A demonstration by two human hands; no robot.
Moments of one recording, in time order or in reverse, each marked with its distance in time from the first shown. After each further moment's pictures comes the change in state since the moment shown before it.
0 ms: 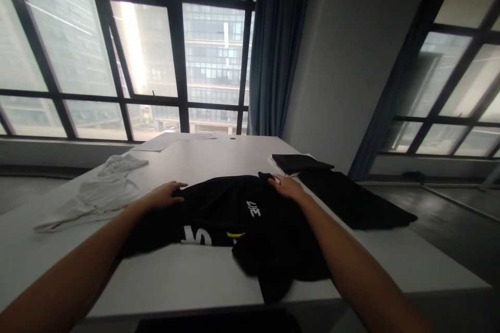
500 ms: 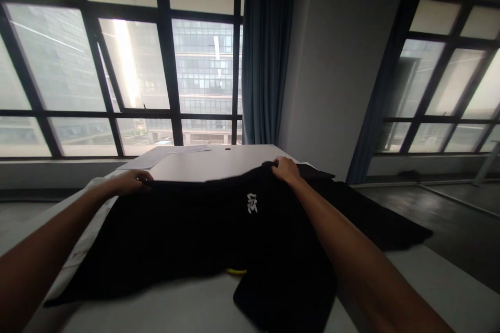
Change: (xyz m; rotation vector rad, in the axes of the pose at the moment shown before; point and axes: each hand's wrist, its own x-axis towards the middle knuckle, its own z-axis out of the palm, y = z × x) left_hand 0.048 -0.055 -0.110 0.045 0.046 -0.214; right_hand 0.073 -0.020 -0.071 0.020 0.197 0.067
